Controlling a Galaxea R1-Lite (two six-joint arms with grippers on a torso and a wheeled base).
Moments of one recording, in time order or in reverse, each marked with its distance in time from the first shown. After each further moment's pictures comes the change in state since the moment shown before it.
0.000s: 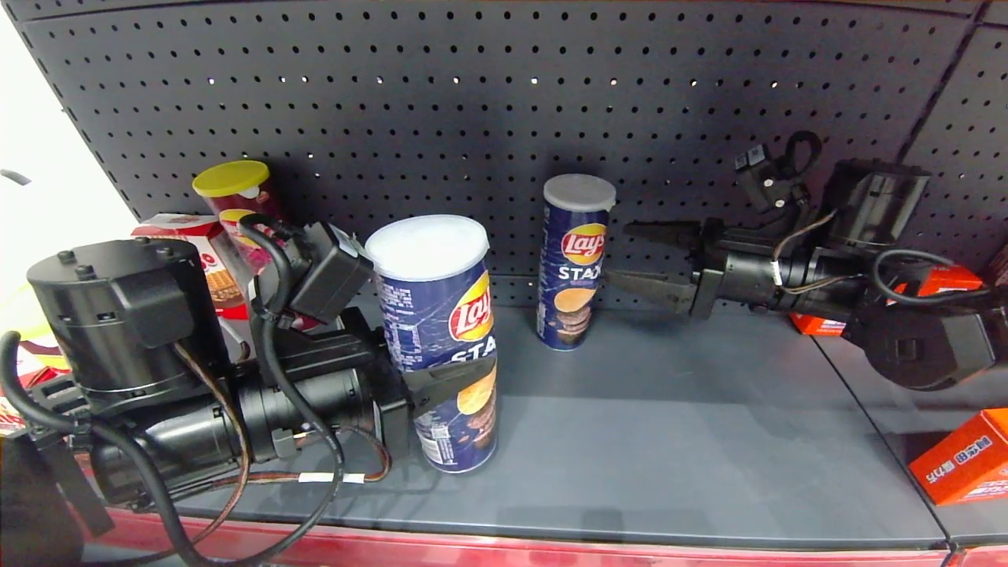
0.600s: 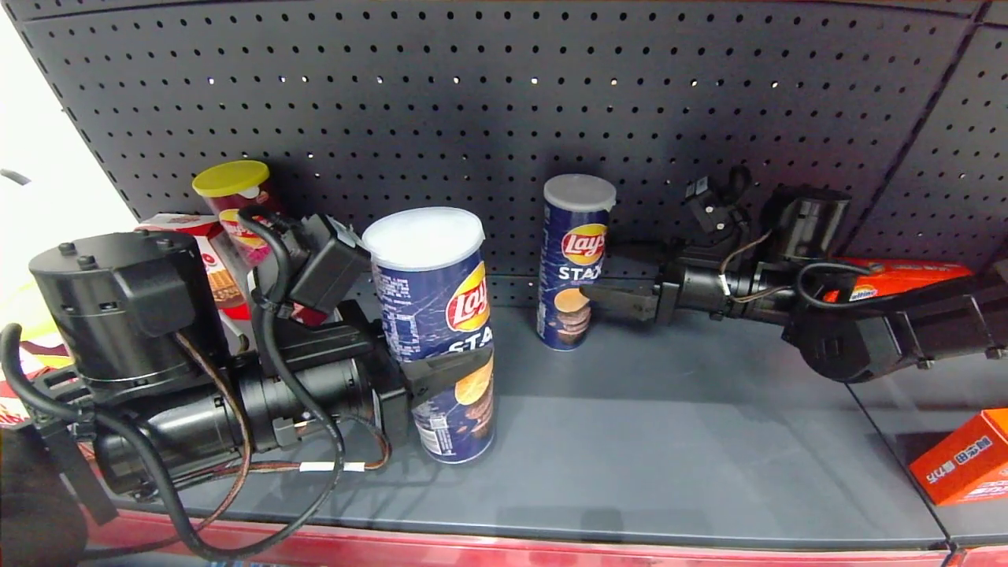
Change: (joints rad) left arm 0.014 0.007 -0.016 0.001 0.000 -0.001; right arm 0.003 0.151 -0.104 -0.003 0.000 -0.001
